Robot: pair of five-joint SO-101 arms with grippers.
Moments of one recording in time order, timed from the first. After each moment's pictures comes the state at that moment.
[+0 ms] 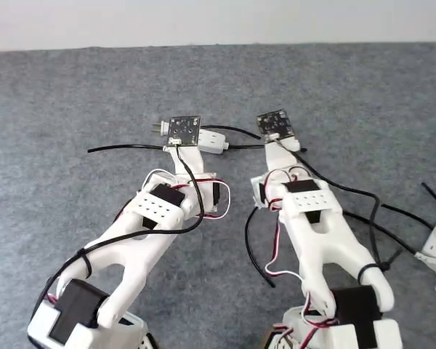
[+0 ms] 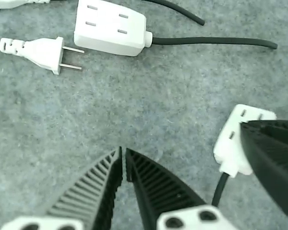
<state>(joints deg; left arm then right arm) 22.0 -5.7 43.3 33.5 29.5 -10.5 -9.3 45.6 32.0 7.1</state>
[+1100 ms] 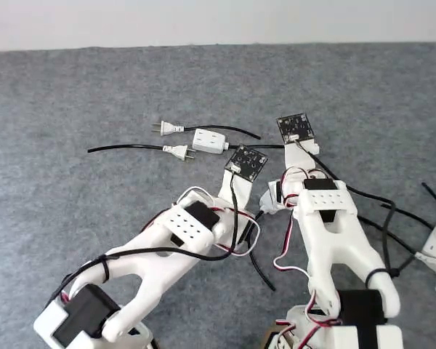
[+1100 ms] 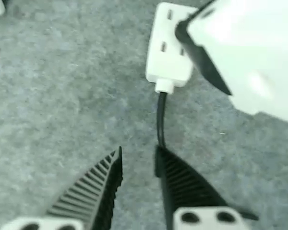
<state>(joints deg) 36.5 -5.7 42.2 43.0 15.8 -5.0 -11.2 45.2 38.0 9.1</state>
